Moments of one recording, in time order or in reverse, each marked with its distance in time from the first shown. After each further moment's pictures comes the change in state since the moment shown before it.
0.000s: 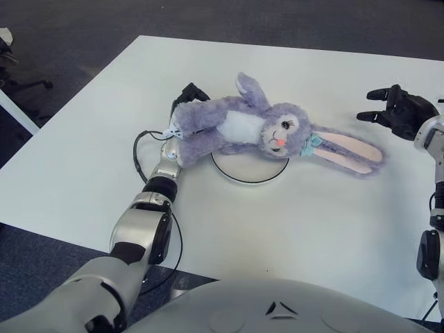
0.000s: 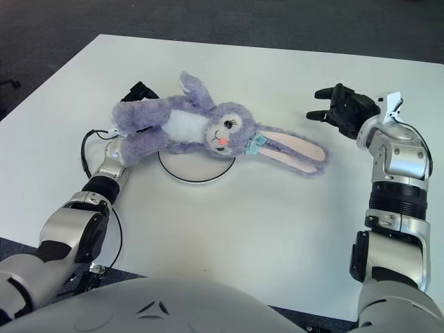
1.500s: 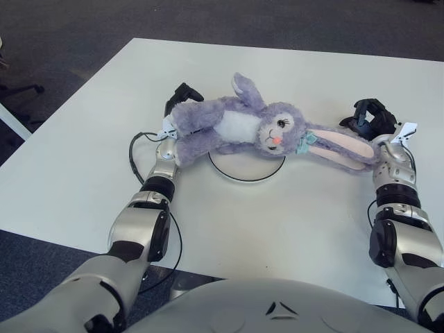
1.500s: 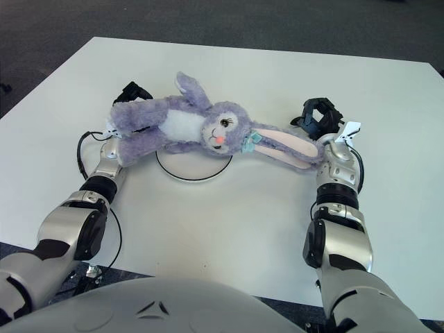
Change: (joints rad) left arm -0.009 0.011 0.038 0.039 -0.041 -0.049 -0.020; right arm -0.099 0.293 -0.031 0.530 0.018 -0.611 -0.393
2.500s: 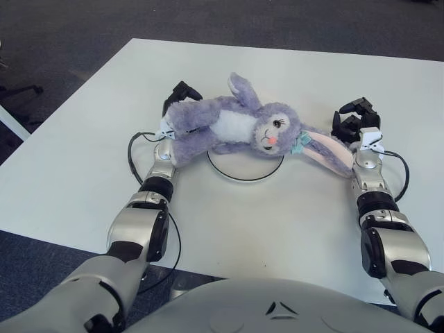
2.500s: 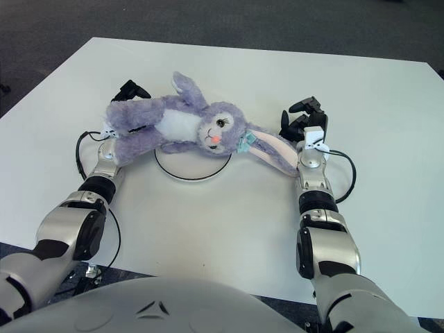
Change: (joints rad) left arm 0.004 0.005 0.005 0.002 -0.011 -0.035 -0.018; right arm 0.044 0.027 0.232 0.061 -0.348 -0.298 -0.355
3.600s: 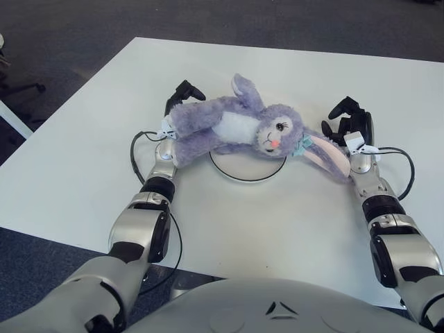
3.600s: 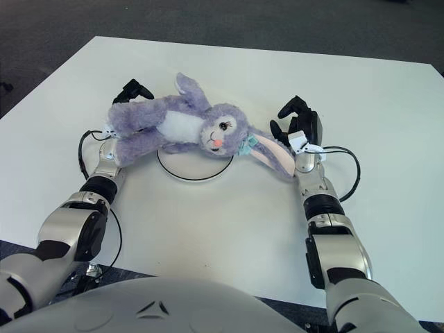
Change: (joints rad) left arm 0.007 -0.005 0.003 -0.026 -0.029 -0.002 -0.063; right arm 0.047 -0.070 0.142 -0.048 -0.160 -0.065 -0.092
